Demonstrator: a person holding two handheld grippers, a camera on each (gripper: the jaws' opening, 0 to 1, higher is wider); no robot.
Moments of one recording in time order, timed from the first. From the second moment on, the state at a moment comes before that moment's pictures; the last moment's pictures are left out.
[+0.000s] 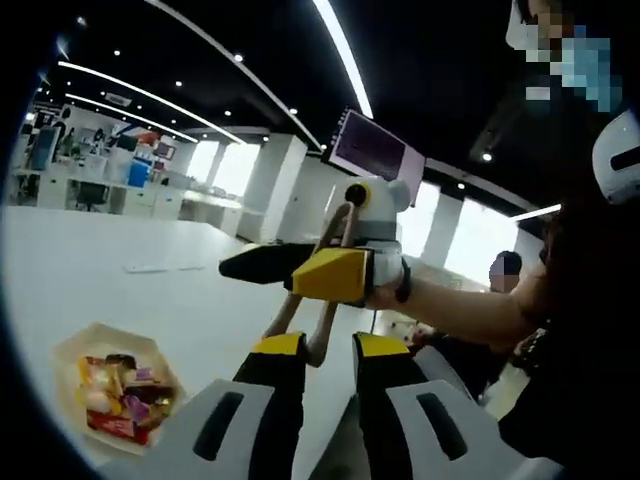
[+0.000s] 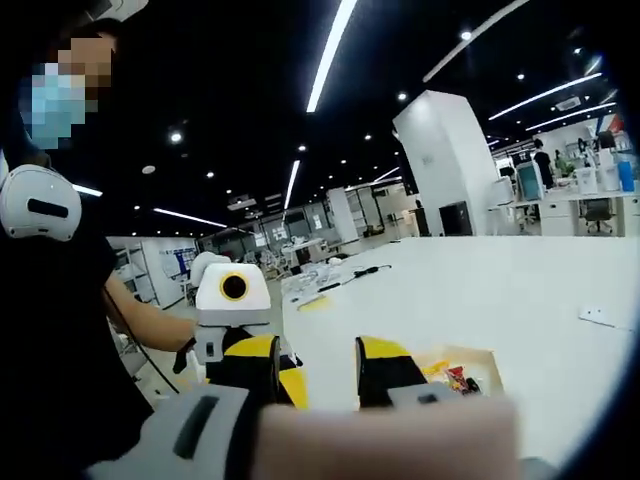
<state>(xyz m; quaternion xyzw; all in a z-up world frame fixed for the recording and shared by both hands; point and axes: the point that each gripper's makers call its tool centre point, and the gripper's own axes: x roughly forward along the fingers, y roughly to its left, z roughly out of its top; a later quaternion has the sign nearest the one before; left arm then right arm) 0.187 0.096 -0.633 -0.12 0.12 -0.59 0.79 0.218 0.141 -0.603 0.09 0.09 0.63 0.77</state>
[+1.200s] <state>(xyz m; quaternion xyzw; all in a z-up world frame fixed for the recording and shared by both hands) 0.169 0.120 -0.700 0.01 0.19 -0.62 0.76 0.199 0.108 -0.694 0.10 0.20 0.60 0.77</state>
